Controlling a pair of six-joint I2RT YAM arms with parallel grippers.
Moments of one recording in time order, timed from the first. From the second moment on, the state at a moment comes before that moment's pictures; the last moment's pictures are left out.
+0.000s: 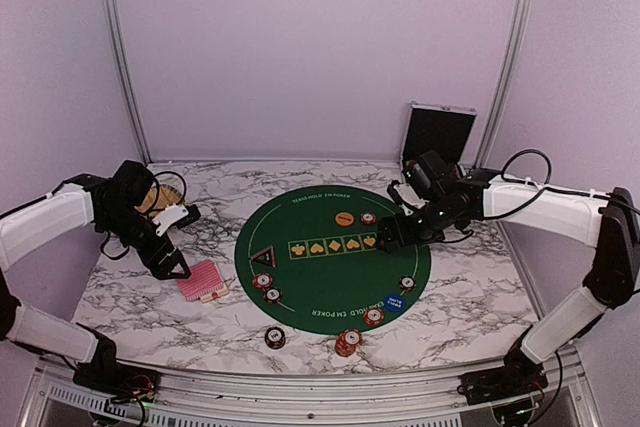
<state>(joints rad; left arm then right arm) -0.25 1.26 0.92 -0.91 0.33 0.53 0.63 1.51 1.11 -0.66 -0.01 0.32</state>
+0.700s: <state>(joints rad) -0.41 1.43 0.91 -0.87 0.20 0.60 0.71 1.52 1.22 -0.66 -0.05 0.35</state>
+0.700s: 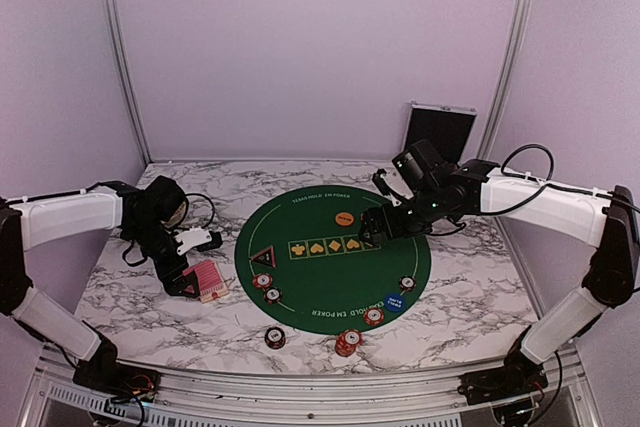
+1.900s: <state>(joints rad) -0.41 1.51 0.91 -0.85 0.15 0.64 0.71 1.52 1.21 -0.64 -0.09 0.36</state>
